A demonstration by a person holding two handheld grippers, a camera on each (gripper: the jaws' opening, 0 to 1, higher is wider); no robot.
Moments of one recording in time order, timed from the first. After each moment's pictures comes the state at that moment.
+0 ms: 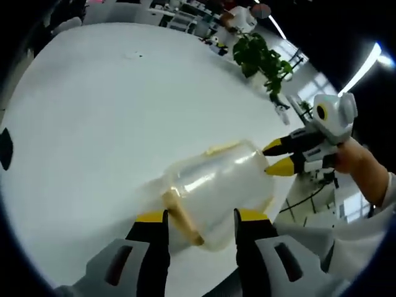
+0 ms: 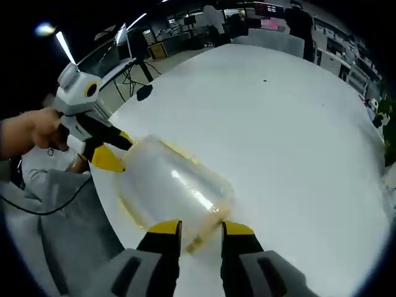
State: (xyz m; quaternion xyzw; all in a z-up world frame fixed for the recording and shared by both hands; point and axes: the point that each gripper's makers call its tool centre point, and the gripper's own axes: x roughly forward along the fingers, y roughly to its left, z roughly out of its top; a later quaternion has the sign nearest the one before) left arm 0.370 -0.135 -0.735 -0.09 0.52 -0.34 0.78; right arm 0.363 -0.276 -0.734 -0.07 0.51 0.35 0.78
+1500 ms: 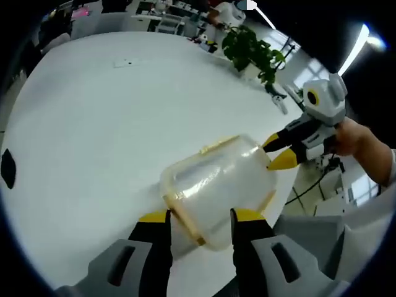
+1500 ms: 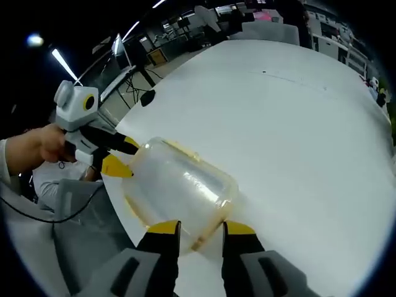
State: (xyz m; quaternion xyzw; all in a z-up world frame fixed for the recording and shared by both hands) left arm 0.367 -0.137 -0.729 -0.04 0.49 -0.37 0.79; right arm 0.352 -0.281 -0.731 0.00 0.52 0.37 0.77
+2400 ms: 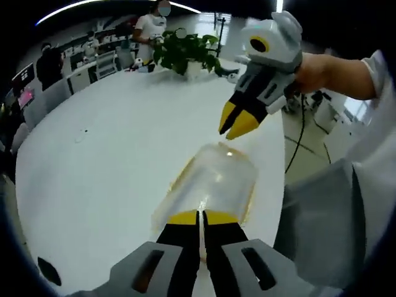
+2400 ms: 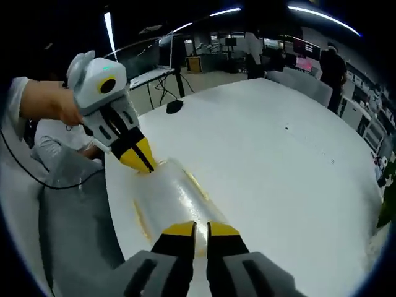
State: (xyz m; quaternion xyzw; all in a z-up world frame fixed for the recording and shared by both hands) left arm 0.366 -0.175 -0.697 0.16 0.36 -0.51 0.76; right arm 0.375 -0.255 -0.690 -0.16 0.39 0.46 0.78
